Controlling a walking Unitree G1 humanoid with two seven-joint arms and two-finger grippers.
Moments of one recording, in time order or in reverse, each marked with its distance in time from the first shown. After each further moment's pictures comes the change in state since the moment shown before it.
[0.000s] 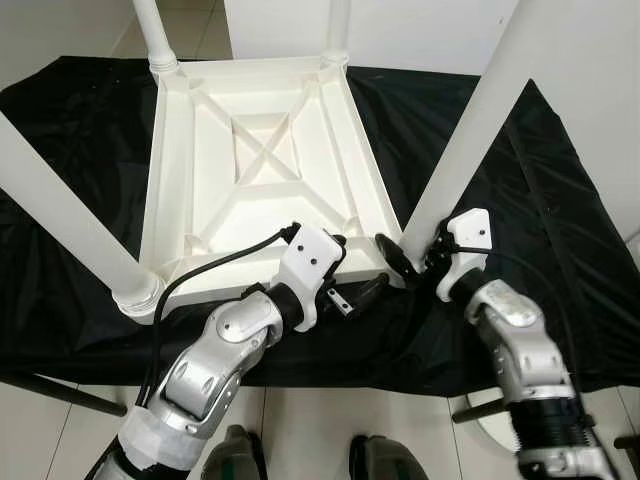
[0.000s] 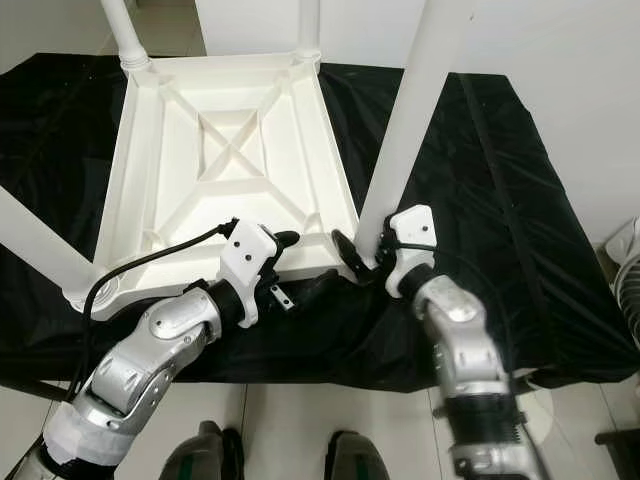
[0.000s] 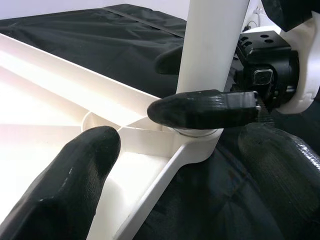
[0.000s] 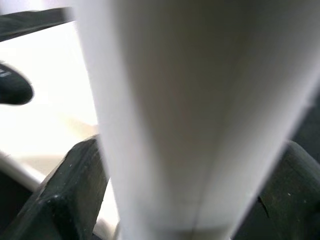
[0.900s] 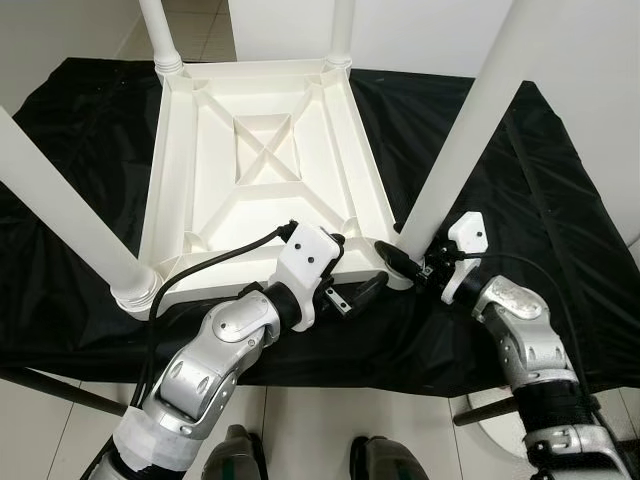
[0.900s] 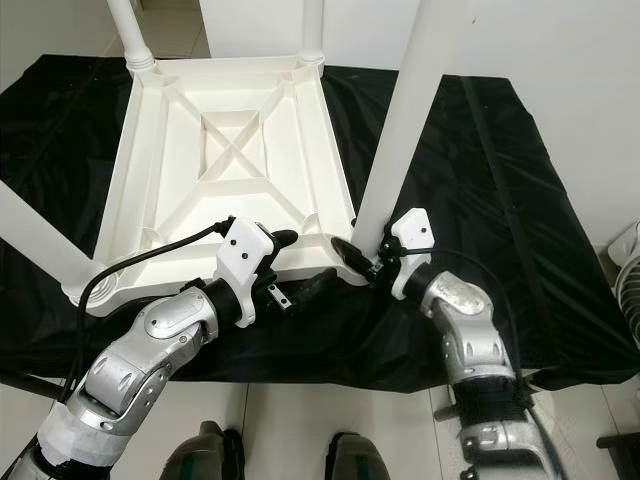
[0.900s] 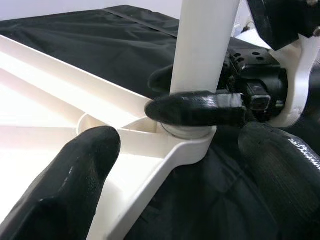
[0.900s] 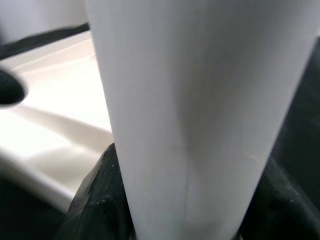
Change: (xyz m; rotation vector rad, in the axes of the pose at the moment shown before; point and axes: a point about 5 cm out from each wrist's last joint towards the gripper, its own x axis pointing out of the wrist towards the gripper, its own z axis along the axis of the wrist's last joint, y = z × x) left arm -0.003 0.000 0.003 -0.008 0.002 -0.007; right arm 0.001 0.007 -0.015 0.111 -0.026 -0.170
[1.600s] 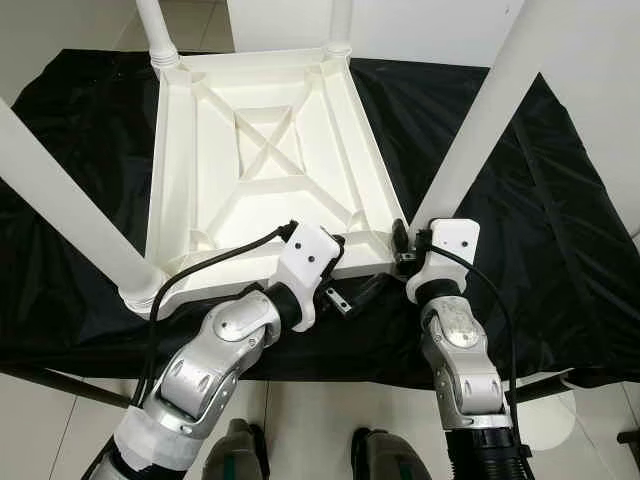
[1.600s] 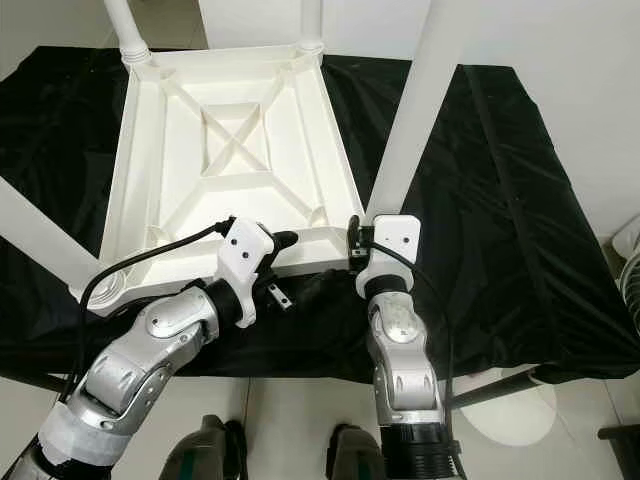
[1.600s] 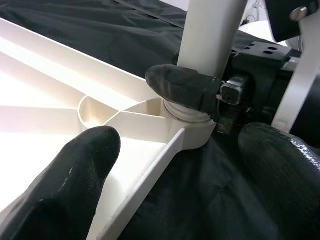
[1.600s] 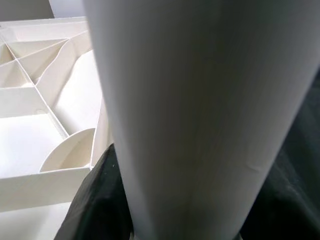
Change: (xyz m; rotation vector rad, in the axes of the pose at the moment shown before) left arm 0.001 -0.001 0.000 -0.017 0.008 -0.006; right arm -0.001 0.039 0.018 0.057 -0.035 -0.560
